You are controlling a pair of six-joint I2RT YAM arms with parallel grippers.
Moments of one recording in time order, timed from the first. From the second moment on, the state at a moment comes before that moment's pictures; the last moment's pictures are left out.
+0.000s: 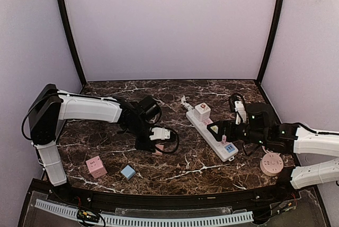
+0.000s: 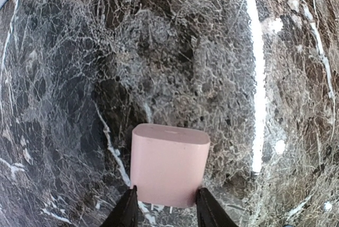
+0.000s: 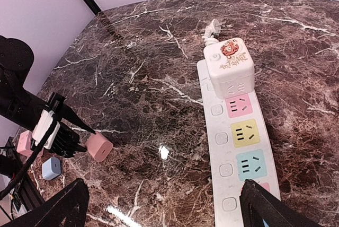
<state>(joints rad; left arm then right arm) -0.87 1.85 1.25 -0.67 0.14 0.72 0.87 0.97 0.54 -0.06 0.13 0.53</state>
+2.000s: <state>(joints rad) -0.90 1.83 1.02 0.03 0.19 0.44 0.84 0.96 0.55 -0.01 -0.05 0.61</state>
